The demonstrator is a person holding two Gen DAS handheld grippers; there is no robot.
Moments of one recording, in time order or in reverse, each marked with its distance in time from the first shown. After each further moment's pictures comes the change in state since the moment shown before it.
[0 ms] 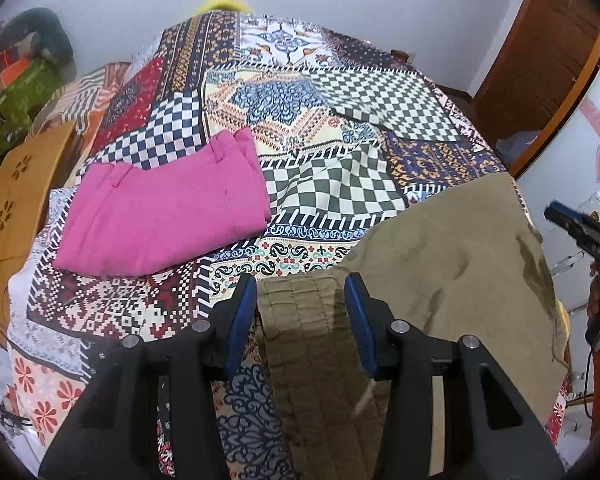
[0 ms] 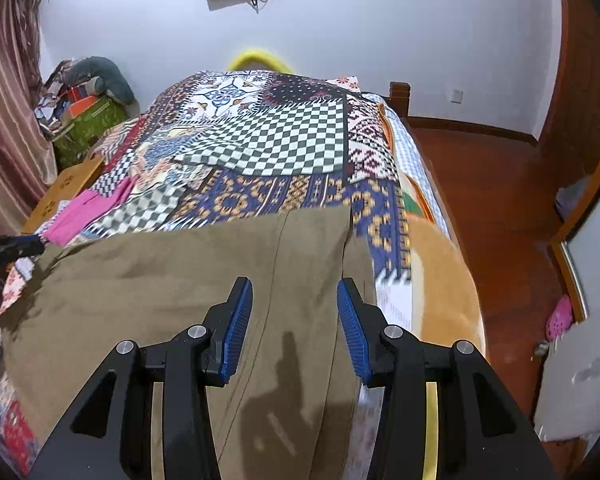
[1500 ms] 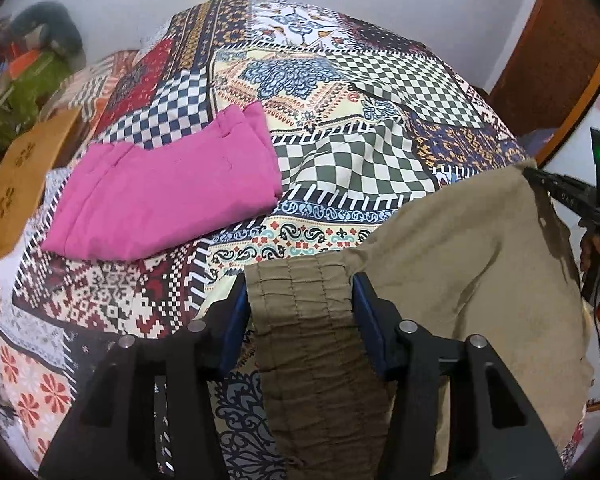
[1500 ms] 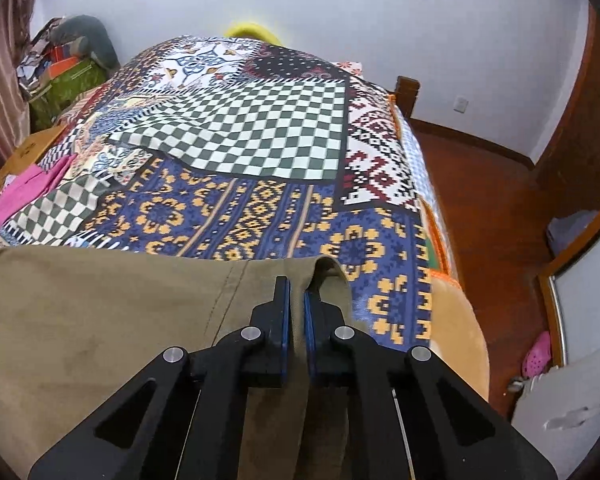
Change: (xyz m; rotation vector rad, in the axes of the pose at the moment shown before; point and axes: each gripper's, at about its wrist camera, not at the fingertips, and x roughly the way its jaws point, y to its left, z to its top) left arm 0.031 0.005 -0.015 -0.031 0.014 0.038; right arm 0.090 -0.016 0.027 -0.101 0.063 -0.090
